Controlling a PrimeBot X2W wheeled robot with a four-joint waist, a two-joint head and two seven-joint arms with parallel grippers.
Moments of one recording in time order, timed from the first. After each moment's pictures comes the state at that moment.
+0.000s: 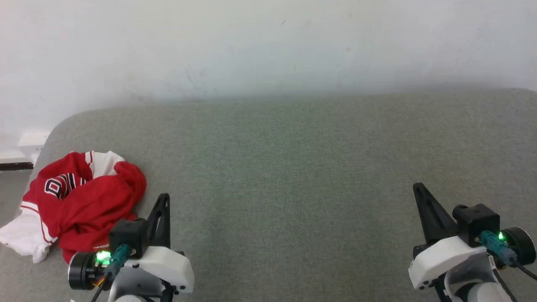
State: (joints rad) left arm 0.01 0.05 0.00 0.00 -0.01 -0.01 0.00; right arm 0.01 -0.05 0.00 0.00 0.00 0.13 0.00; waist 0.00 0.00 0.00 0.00
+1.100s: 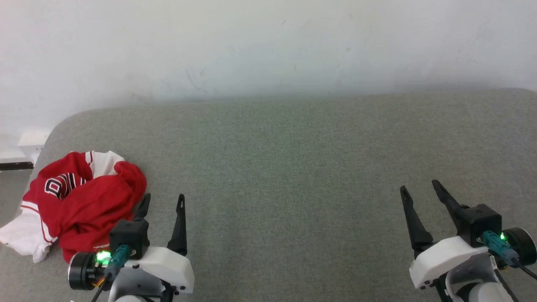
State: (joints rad) left arm 0.01 0.05 -0.01 0.00 -0.01 -0.01 0.00; right arm 0.01 -0.05 0.00 0.00 0.01 0.13 0.00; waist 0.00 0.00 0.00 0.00
